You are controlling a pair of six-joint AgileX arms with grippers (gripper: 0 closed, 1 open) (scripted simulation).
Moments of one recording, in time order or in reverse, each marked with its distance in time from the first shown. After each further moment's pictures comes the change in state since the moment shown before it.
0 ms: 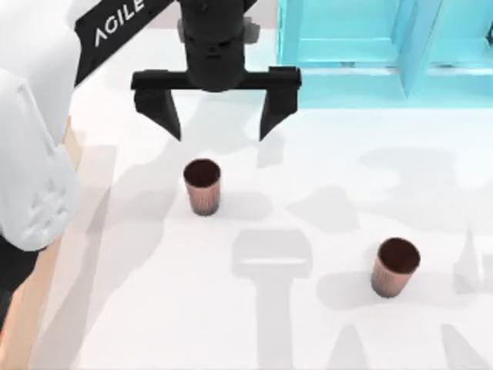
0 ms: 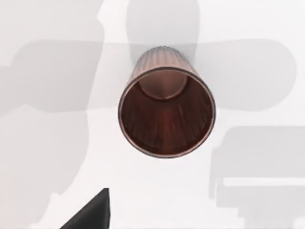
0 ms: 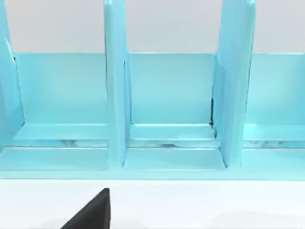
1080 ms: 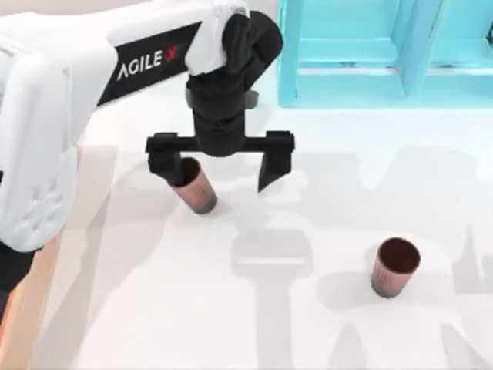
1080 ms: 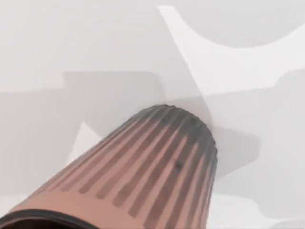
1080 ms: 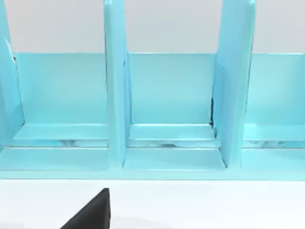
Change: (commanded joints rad) left arm 0.002 -0.020 -0.426 0.406 0.000 0.002; right arm 0.000 0.000 0.000 0.000 0.000 0.000
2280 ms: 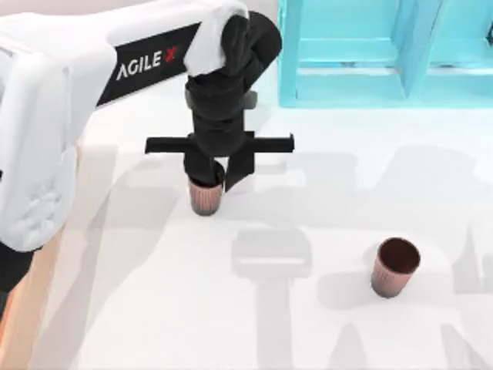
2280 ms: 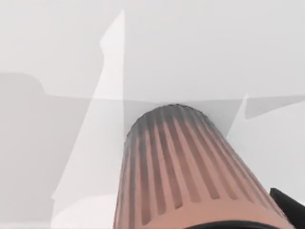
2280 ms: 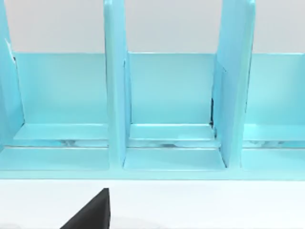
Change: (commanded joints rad) left arm 0.000 0.000 -0.007 0.007 0.000 0.000; right arm 0.000 0.000 0.000 0.000 0.000 0.000
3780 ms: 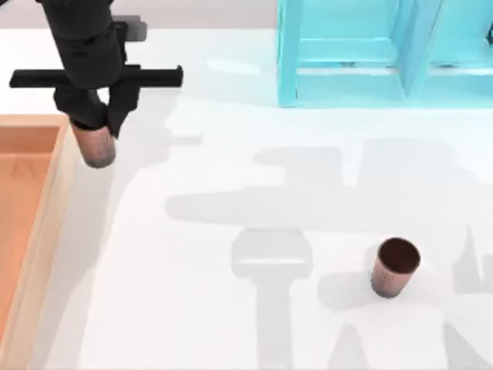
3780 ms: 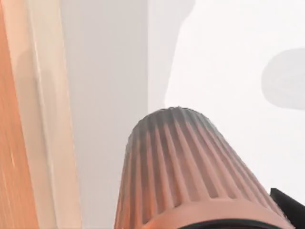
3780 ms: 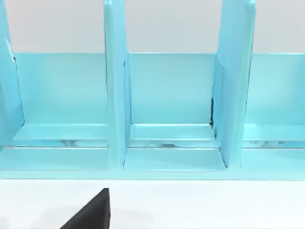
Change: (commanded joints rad) left arm 0.262 -0.237 0.019 -0.261 0.002 0.254; right arm 0.000 0.000 0.000 0.000 0.000 0.000
